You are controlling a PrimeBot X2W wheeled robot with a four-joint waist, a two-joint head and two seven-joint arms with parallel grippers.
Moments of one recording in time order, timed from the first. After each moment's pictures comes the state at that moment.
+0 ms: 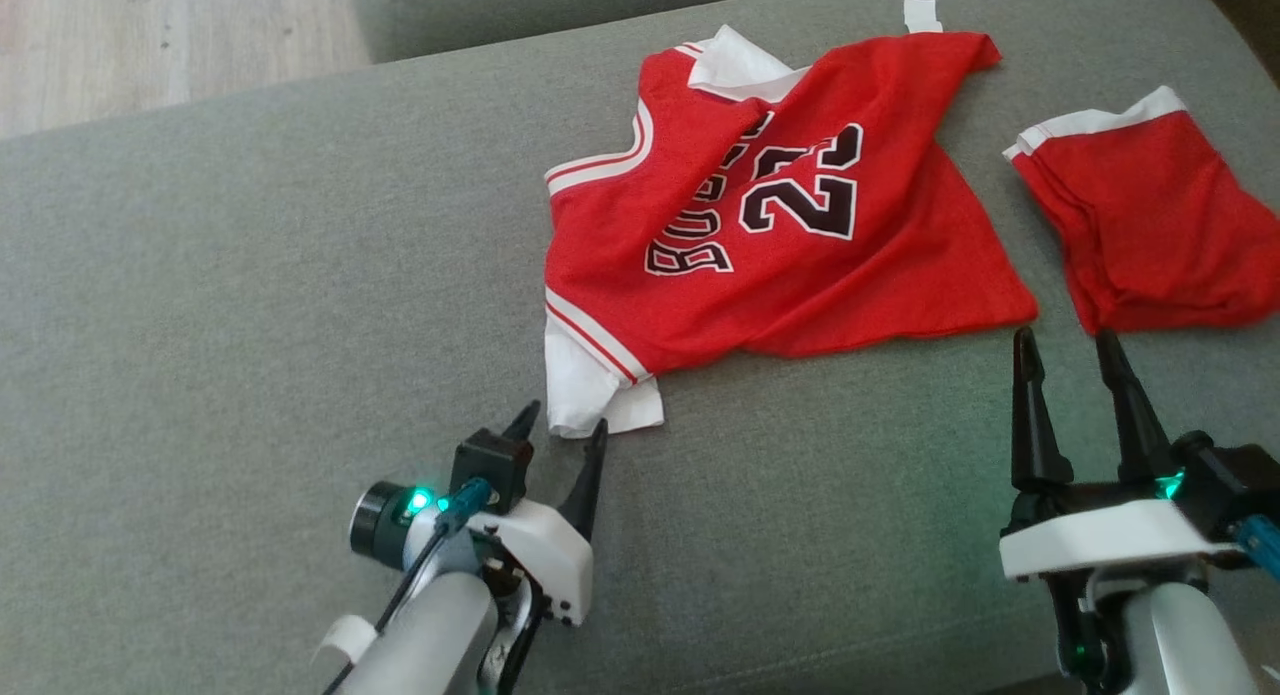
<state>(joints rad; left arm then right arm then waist) -0.32 0.05 -0.64 0.62 -0.30 0.10 -0.24 -0.04 -0.05 -0.02 0.13 0.19 0.12 -0.18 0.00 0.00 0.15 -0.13</state>
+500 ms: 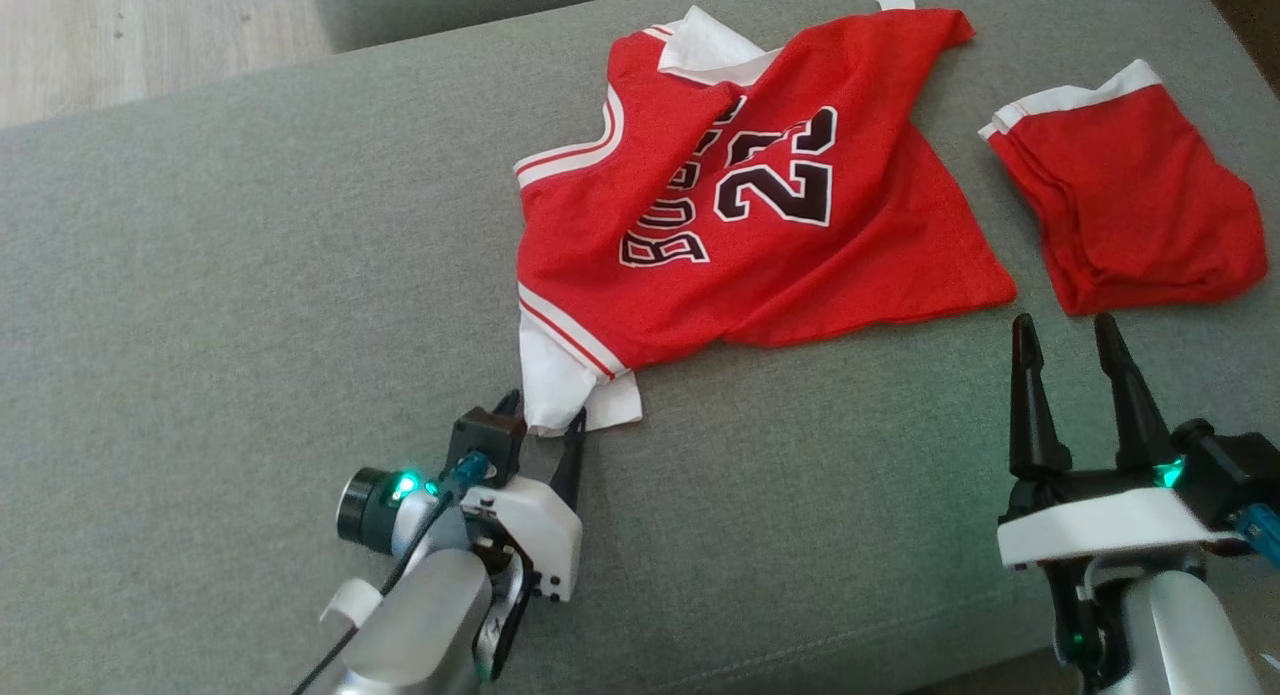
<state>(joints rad) -0.41 0.05 -0.70 0.76 -0.35 0.16 -0.25 -0.05 -0.05 -0.01 0.13 0.20 0.12 -0.18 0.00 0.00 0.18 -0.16</state>
